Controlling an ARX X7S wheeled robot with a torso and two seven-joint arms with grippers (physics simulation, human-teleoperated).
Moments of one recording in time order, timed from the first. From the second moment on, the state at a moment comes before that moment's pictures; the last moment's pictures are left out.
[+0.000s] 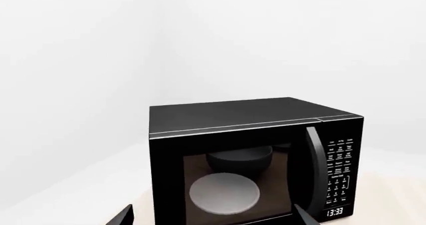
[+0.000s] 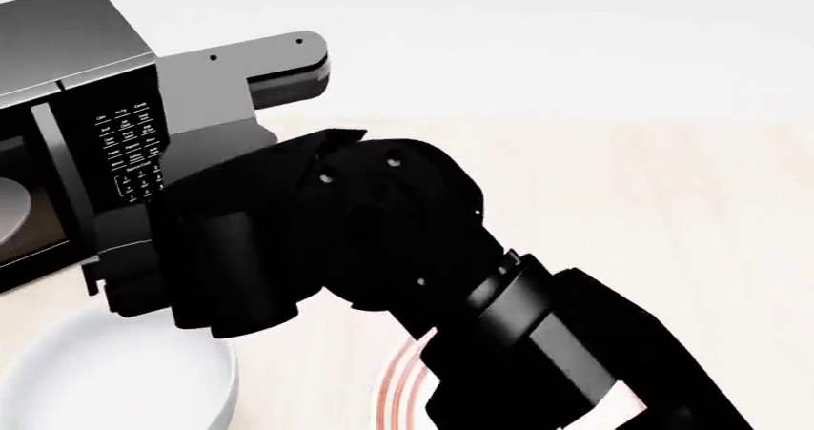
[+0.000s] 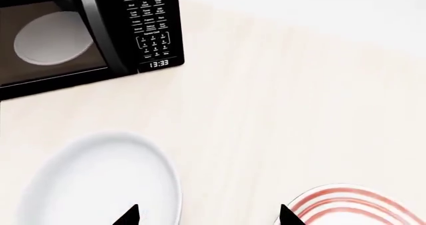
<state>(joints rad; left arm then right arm) 0.10 -0.41 -0.51 0.61 -0.47 -0.51 -0.17 1.44 0.01 -0.86 0.40 1.84 1.04 1.19</state>
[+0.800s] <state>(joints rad) 0.11 -0.42 -0.52 0.62 -0.48 -0.50 -0.17 1.56 0.00 -1.55 0.66 2.33 0.63 0.92</state>
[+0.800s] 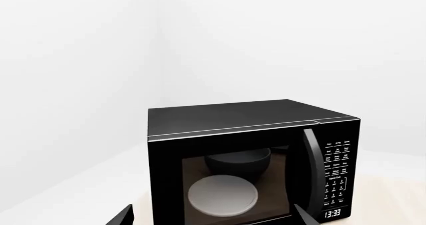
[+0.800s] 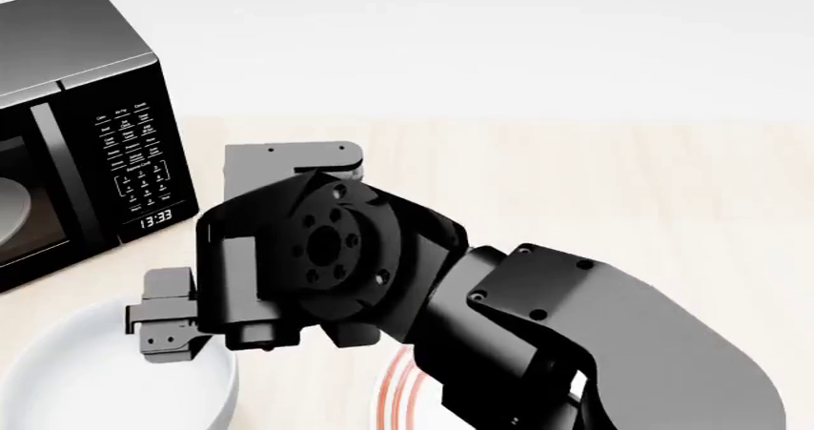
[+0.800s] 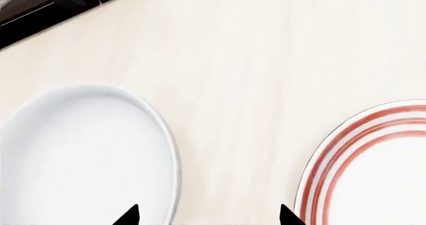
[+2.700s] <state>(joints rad) 0.13 -0.43 -0.50 0.63 -0.49 -0.47 -0.17 1.36 0.00 -1.59 0.53 2.11 0.38 0.80</state>
